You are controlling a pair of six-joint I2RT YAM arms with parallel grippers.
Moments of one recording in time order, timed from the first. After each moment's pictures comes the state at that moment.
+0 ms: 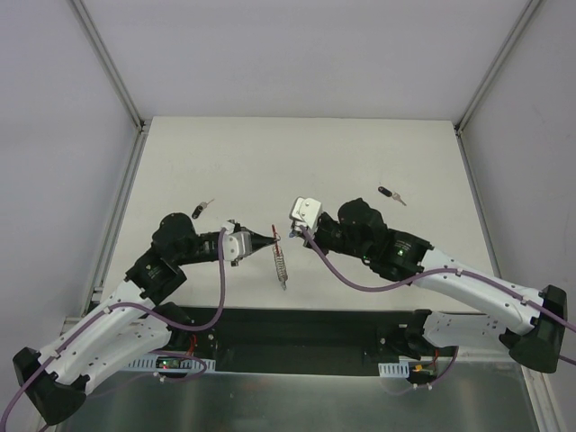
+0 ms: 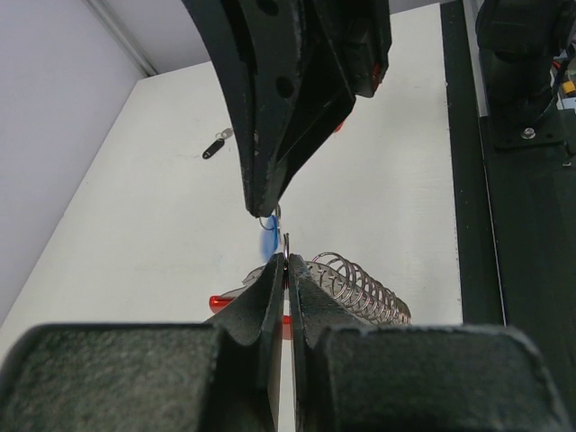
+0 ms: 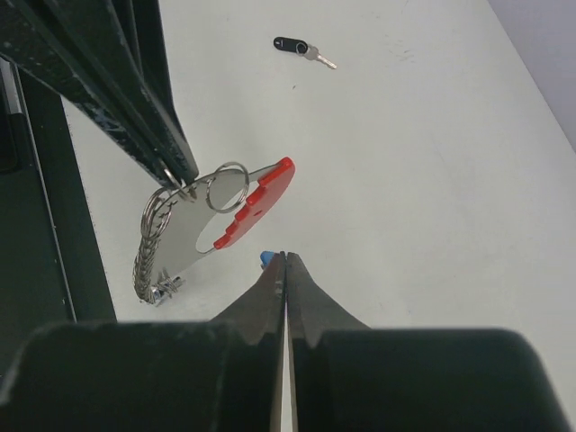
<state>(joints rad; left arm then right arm) -0.68 0.67 0.62 -0.05 0.70 0.40 1.05 1.09 0.97 -0.25 -0.07 -0.31</state>
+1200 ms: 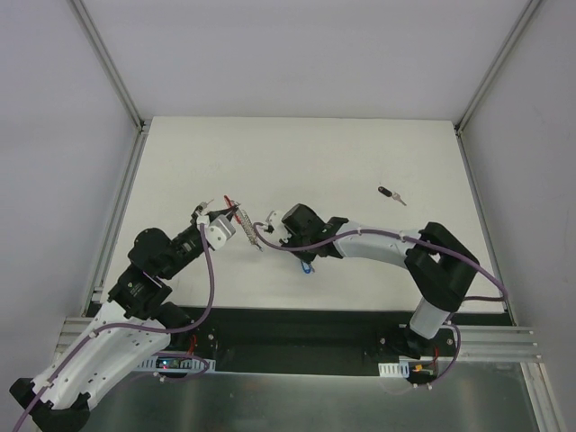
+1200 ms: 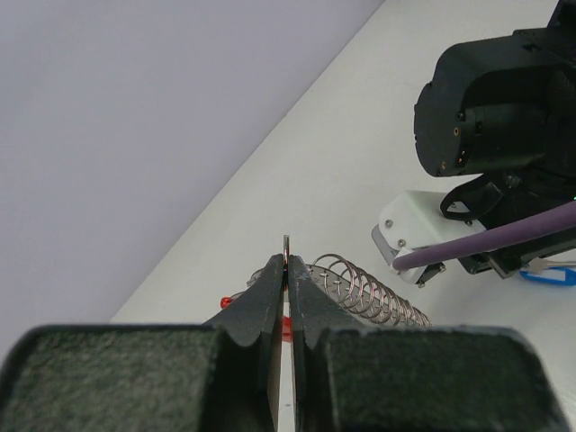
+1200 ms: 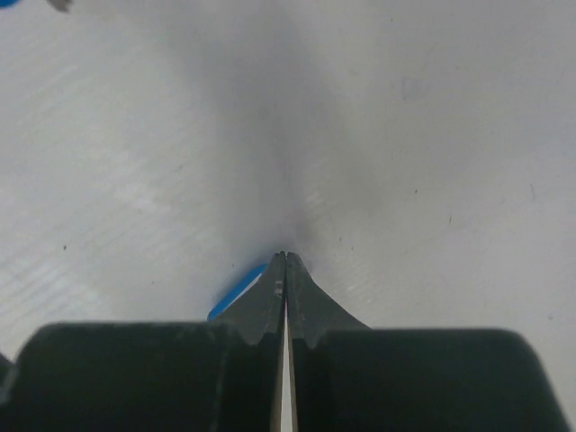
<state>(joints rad) -0.63 0.48 0.59 -0.08 0.18 0.52 0.97 1.69 1.04 -0.41 0.05 -0.18</state>
